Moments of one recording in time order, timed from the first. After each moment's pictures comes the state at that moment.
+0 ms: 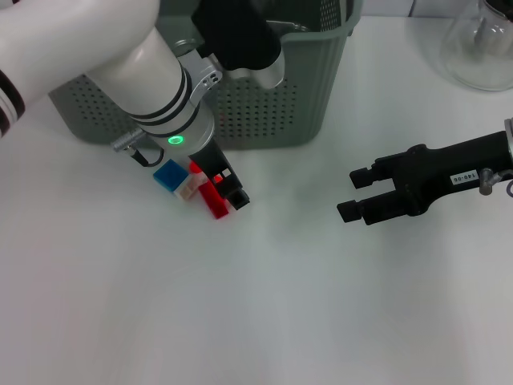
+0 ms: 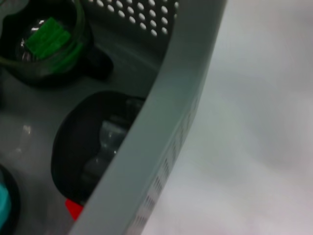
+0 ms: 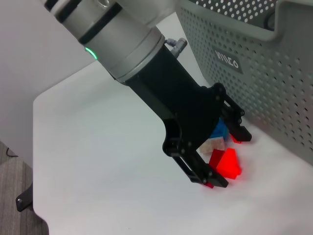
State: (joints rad) left arm -0.78 -2.17 1.59 1.06 2.72 1.28 -2.54; right arm 0.64 2.06 -0.93 -0.81 -2.19 -1.62 1.82
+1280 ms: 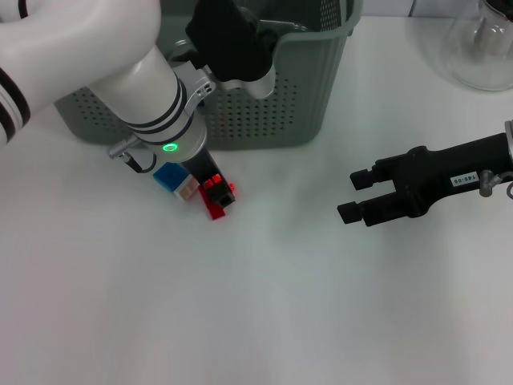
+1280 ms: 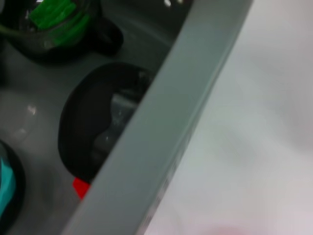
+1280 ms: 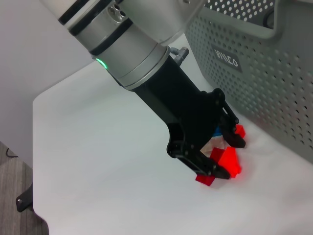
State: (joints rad) left arm -0.79 -2.17 1.59 0.98 2.75 1.24 -2.54; right arm 0.63 2.06 -0.93 -0.81 -2.19 -1.62 1.82
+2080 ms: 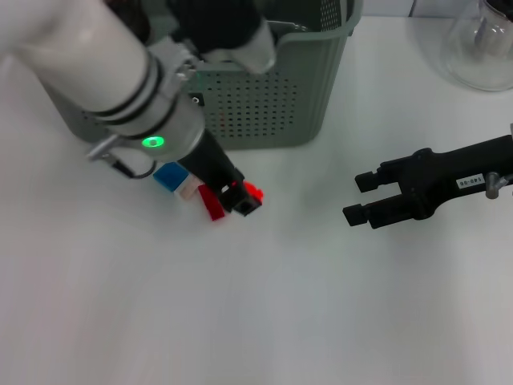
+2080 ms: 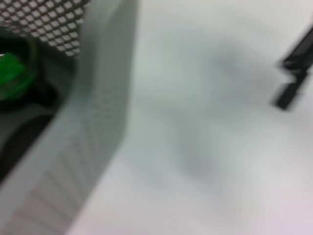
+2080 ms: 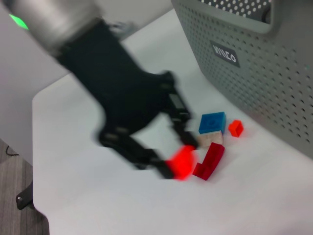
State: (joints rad) left arm -0.62 -2.17 1.52 1.41 2.59 1.54 -2.51; right arm 0.63 2.05 -0.94 -0.81 -2.19 -1.63 1.82
